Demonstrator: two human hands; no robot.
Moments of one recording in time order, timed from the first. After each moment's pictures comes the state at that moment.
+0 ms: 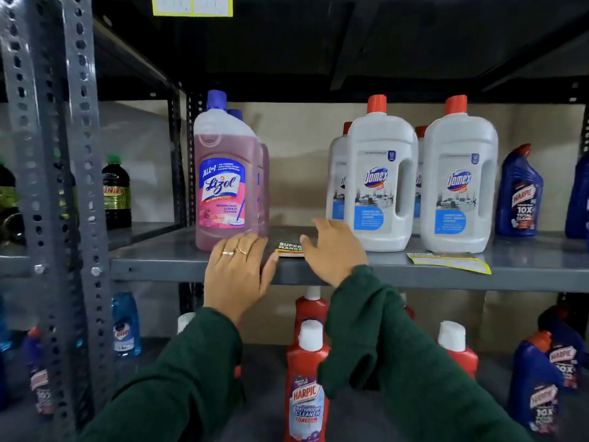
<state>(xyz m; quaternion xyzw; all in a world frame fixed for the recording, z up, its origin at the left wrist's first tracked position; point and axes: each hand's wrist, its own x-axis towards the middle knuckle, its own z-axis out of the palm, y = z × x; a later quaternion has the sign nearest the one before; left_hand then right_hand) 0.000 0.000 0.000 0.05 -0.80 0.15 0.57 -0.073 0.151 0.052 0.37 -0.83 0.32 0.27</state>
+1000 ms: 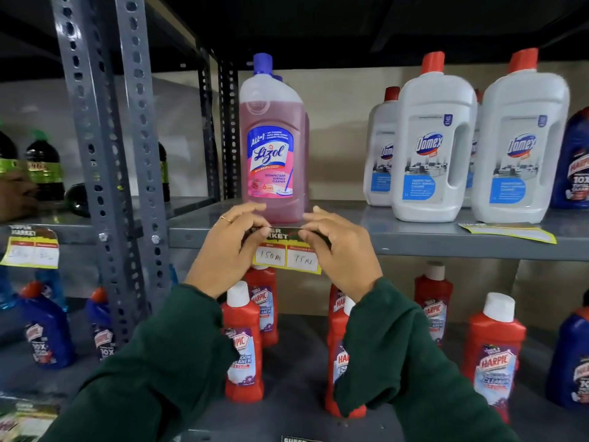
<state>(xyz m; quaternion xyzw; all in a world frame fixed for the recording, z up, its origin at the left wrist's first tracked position) 0.082 -0.050 0.008 -0.04 -0.85 -0.16 0.50 -0.018 0.115 0.008 0.52 -0.66 0.44 0.33</state>
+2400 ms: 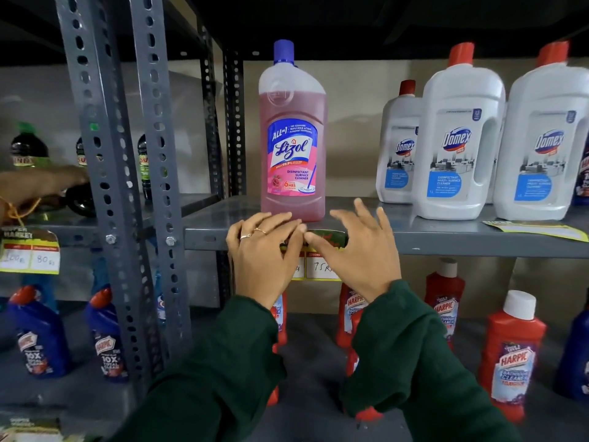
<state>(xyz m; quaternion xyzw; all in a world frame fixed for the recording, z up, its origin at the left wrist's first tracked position) 0.050 -0.044 -0.016 0.06 -0.79 -0.10 0.61 -0.013 0.091 0.005 0.37 -0.80 0.34 0.33</state>
